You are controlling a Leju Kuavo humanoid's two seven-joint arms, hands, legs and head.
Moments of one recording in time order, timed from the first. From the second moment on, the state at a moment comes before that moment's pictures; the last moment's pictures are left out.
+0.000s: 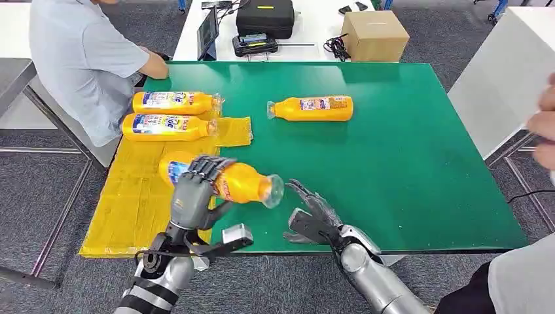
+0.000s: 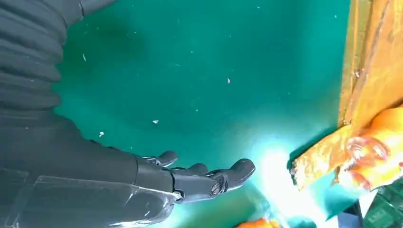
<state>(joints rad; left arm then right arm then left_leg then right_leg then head) -0.23 -0.20 -0.24 -1.21 -1.20 0.70 -0.32 -0.32 -0.04 0.50 -0.94 0.39 0.03 -0.48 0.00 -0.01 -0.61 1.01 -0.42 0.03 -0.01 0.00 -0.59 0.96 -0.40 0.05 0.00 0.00</state>
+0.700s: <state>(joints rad) -0.51 -0.05 -0.14 -0.63 -1.39 0.66 -0.16 -0.30 -0.02 0.48 -1.03 0.34 0.12 -0.52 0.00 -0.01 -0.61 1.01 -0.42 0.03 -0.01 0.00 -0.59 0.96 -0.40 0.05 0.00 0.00</state>
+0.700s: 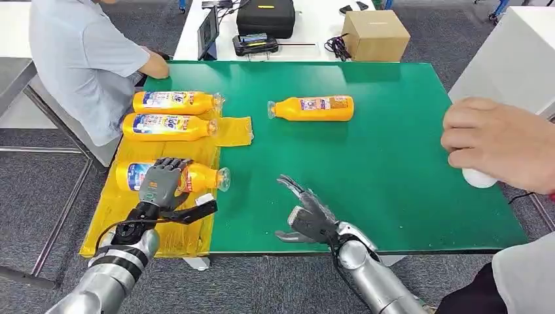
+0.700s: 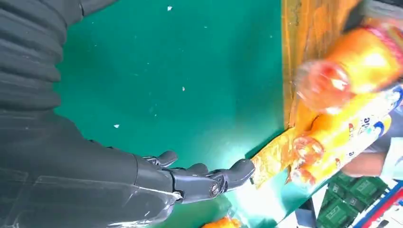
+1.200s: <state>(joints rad) -0.57 -0.04 -0.19 -0.50 -1.43 0.60 -0.04 -0.27 -0.03 0.48 -1.05 0.34 0.12 -0.52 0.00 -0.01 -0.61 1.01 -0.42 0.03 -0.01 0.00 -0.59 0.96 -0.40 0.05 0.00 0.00</state>
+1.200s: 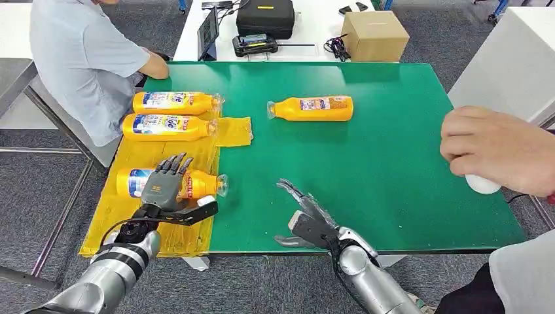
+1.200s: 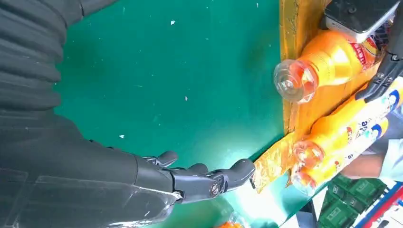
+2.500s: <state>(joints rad) 0.00 -0.21 -0.32 -1.39 -0.75 0.70 -0.42 0.03 -0.05 0.16 -1.34 0.29 0.02 -0.34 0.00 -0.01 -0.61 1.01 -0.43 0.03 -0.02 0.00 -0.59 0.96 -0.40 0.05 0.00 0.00</state>
